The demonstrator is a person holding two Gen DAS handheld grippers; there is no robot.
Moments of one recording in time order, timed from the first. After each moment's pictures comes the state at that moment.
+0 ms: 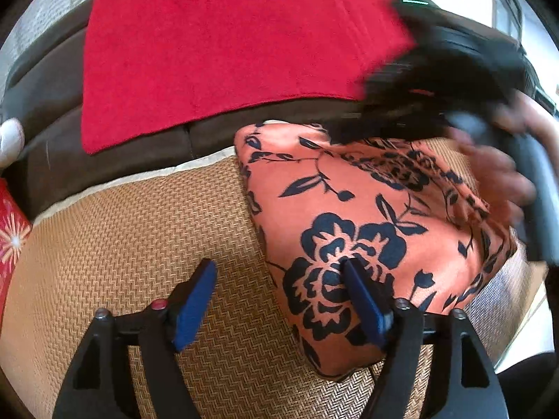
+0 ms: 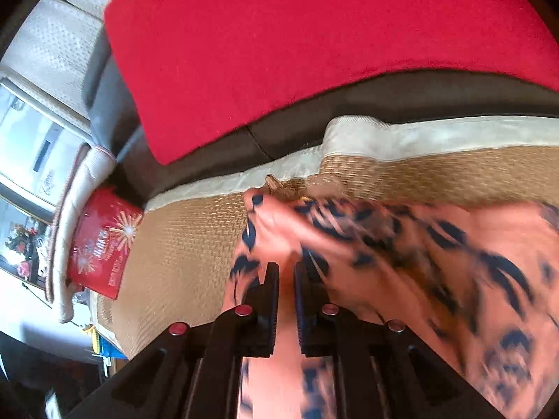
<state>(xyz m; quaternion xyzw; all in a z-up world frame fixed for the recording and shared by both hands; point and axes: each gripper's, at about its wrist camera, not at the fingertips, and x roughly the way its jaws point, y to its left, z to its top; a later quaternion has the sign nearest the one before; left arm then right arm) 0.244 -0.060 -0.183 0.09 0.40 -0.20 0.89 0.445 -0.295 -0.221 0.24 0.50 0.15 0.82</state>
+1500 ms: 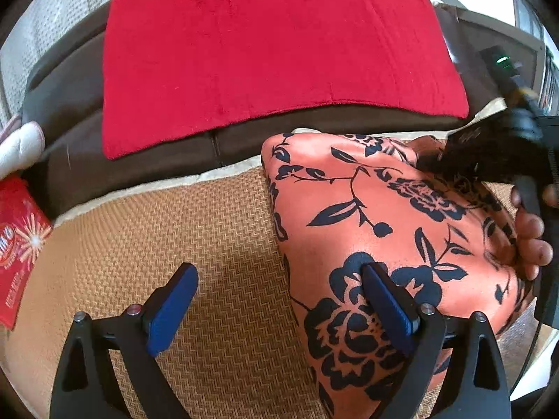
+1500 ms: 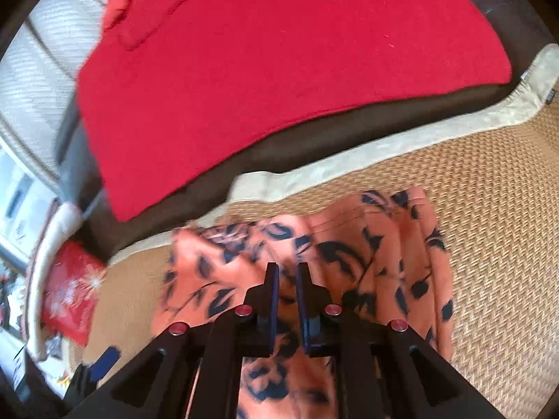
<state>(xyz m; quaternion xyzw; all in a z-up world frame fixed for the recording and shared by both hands) 0.265 -0.075 -0.191 0.12 0.38 -0.14 0.91 0.423 -0.355 -0.234 0.25 0.46 -0.01 0.86</state>
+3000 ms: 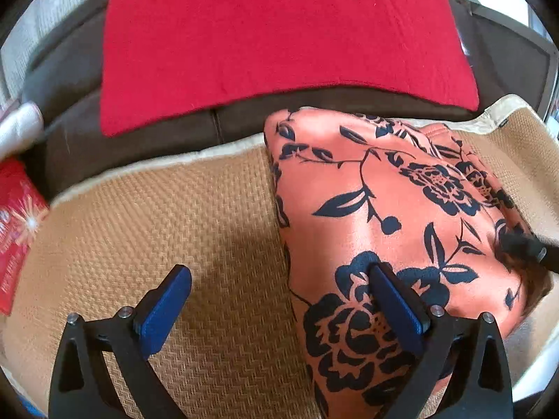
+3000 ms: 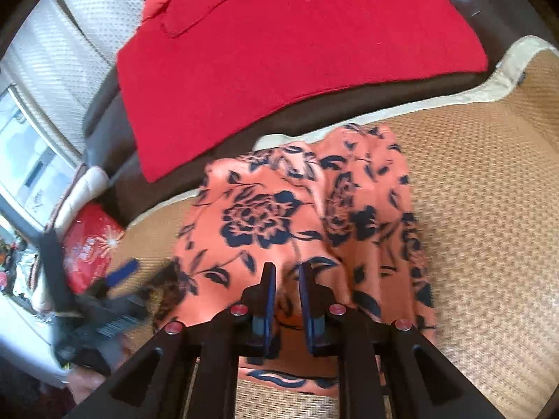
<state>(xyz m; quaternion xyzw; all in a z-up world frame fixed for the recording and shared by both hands) 0.278 -0.072 -0.201 0.11 0.41 -0.13 0.90 0.297 -0.333 -0.220 0.24 0.44 0.07 0.86</state>
